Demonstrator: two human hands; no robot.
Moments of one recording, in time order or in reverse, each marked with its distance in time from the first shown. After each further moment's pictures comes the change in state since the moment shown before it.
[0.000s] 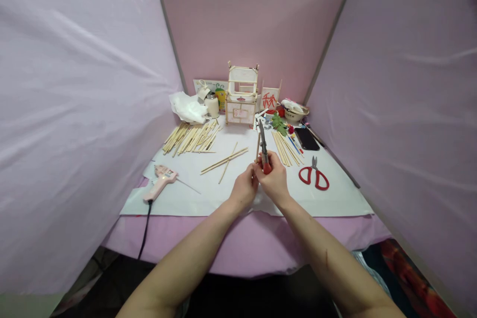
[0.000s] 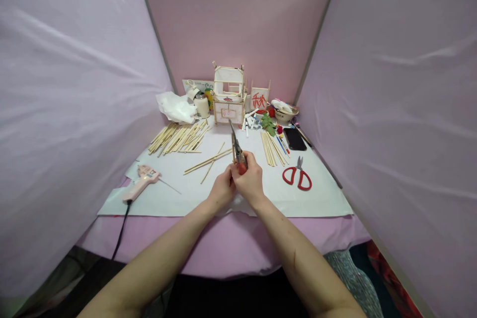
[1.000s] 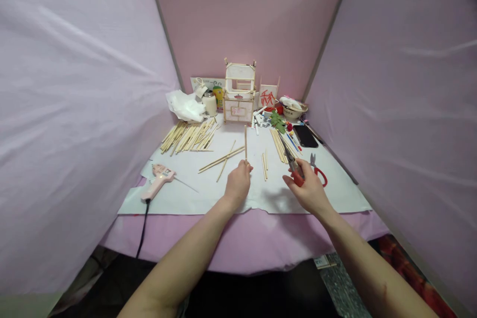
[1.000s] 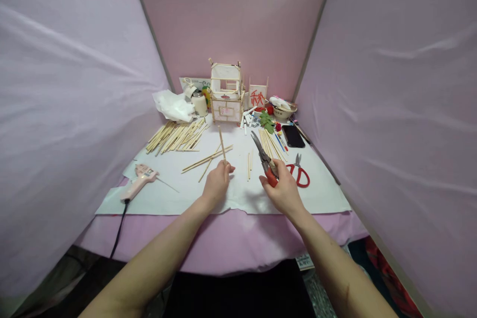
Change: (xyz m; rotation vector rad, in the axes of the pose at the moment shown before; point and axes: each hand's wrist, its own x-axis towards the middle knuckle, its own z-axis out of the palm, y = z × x) left_hand 0.007 0.001 -0.006 0.335 0.053 -0.110; right_hand -0.018 0.012 -0.098 -0.374 -0.144 0.122
